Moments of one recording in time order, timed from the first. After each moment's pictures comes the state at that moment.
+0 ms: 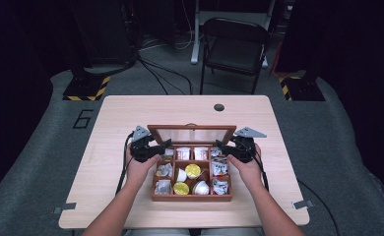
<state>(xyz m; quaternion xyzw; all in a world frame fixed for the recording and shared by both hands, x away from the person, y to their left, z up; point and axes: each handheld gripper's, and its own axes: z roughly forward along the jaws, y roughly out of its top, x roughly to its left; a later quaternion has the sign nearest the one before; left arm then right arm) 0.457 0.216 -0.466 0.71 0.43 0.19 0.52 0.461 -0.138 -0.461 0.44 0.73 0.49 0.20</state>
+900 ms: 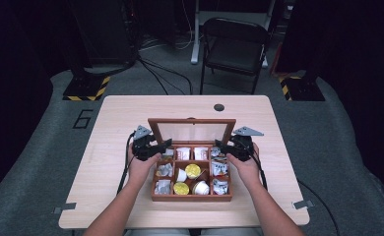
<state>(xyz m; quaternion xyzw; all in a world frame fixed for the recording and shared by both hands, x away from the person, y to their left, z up) 0.468 0.216 -0.477 0.71 0.45 0.18 0.51 0.471 -0.135 -0.470 0.44 0.73 0.48 0.19</state>
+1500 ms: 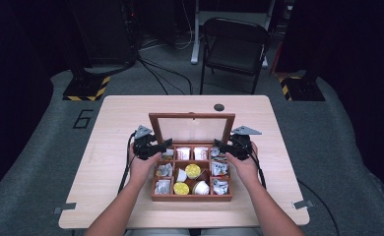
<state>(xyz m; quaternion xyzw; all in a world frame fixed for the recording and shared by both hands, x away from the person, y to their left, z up) 0.474 0.214 -0.484 0.71 0.46 0.17 0.51 0.477 -0.132 -0.473 0.45 0.73 0.47 0.19</state>
